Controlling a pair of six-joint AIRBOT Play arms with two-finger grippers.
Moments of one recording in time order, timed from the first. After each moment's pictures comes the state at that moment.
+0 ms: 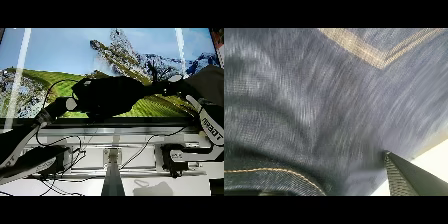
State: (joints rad) left arm -0.53 -1.19 0.63 1.08 -0.65 -1.40; right arm 0.08 -1.47 0.90 -0.52 1.05 0.89
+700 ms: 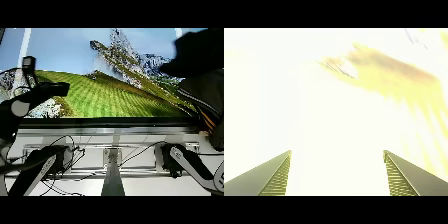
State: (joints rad) left arm -0.08 -0.66 0.63 1.24 -0.68 -1.40; right arm -0.44 -0.98 1.32 -1.40 1.11 1.55
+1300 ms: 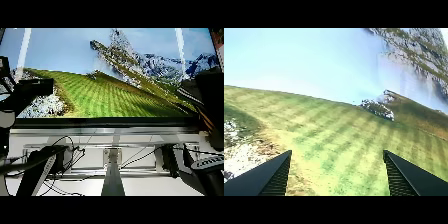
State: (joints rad) left arm 0.02 -0.52 0.63 1.30 -0.67 -1.40; right arm -1.20 -0.84 1.34 -1.63 1.56 2.03
